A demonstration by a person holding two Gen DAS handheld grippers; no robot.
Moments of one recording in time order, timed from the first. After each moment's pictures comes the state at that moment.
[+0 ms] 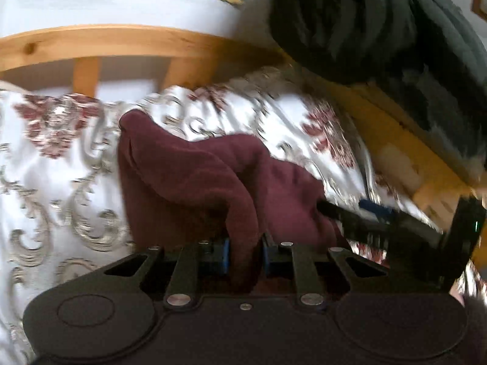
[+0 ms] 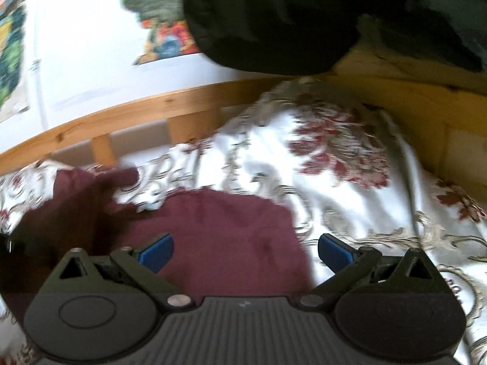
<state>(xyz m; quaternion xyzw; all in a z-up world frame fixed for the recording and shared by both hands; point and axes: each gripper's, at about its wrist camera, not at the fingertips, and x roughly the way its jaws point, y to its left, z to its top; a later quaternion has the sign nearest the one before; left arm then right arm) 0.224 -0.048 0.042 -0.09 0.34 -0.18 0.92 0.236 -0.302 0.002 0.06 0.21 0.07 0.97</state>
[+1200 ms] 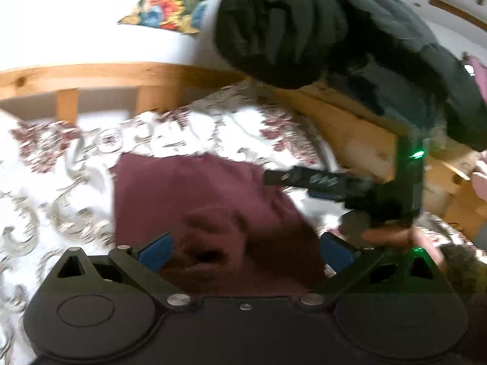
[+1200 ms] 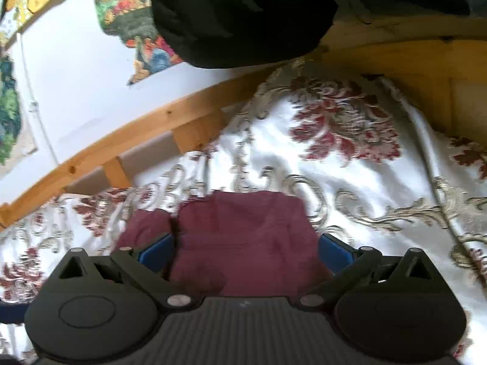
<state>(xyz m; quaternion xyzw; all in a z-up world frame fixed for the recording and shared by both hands) 0.145 -0.070 0.024 -0.06 0.26 -0.19 0.95 0.242 -0.316 -0.004 0.16 0.22 0.13 0.95</state>
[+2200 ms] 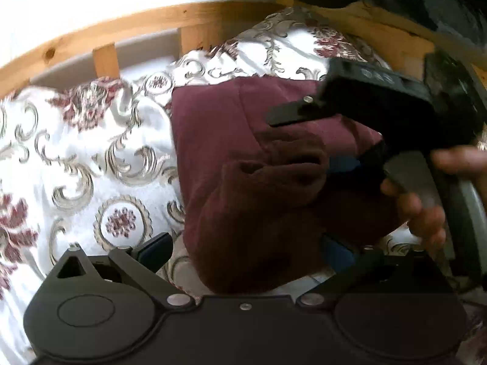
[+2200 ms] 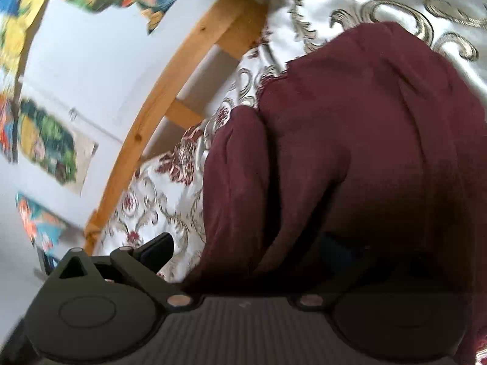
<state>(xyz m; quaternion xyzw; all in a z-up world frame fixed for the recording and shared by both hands) 0.151 -0.055 -0.017 0.06 0.35 -0.11 0.93 0.275 -0.275 -0.056 0.35 0.37 0.29 0.81</state>
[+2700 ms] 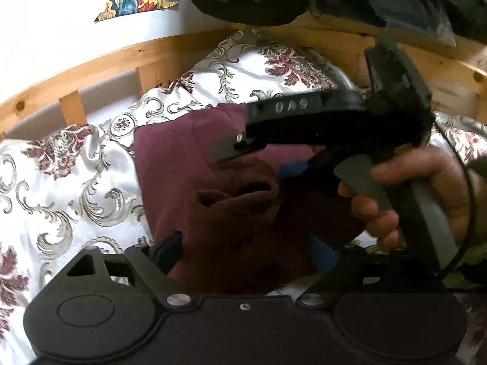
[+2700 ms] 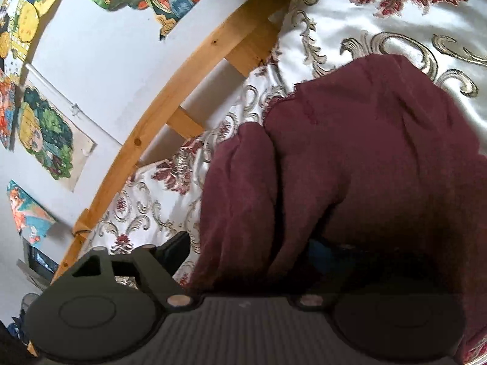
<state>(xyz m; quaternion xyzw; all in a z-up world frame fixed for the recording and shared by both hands) 0.135 -0.082 -0.009 0.10 0.30 -0.17 0.93 0.271 -0.271 -0.049 0.31 0.34 0.27 0.85</state>
